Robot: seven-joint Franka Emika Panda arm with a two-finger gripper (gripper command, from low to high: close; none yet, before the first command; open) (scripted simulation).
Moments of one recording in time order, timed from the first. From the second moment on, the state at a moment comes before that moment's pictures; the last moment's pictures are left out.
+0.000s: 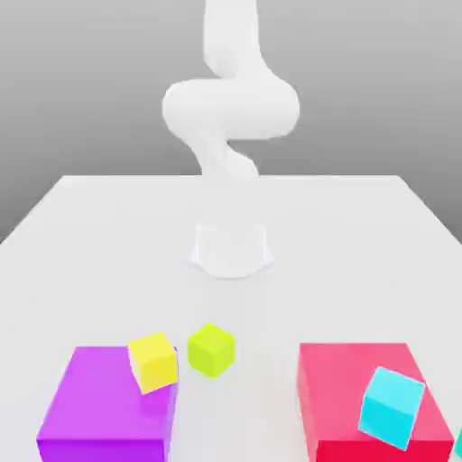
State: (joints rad) arm -0.01 -0.74 -0.01 -2.37 0.02 2.35 0.84
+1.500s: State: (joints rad) arm -0.15 0.04 0.04 -2.95 -0.01 3.00 1.38
